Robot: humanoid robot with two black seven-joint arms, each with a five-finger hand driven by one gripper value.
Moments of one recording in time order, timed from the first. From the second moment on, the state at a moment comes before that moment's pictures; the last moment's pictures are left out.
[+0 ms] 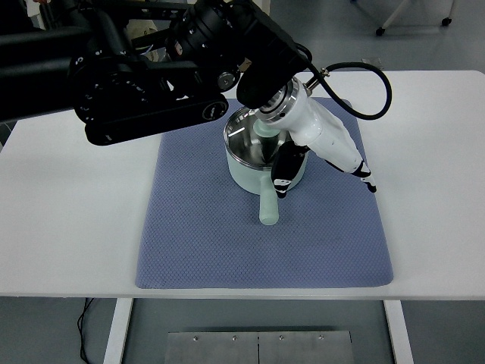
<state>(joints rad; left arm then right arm) -1.77 0.14 0.03 -1.25 1.43 -0.61 -0.30 -0.04 0.00 0.47 0.14 -0.44 -0.03 0.03</state>
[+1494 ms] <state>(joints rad) -1.84 0.05 0.30 -1.30 1.49 -0.61 -0.31 -0.04 0.00 0.47 0.14 -0.44 -0.03 0.03</state>
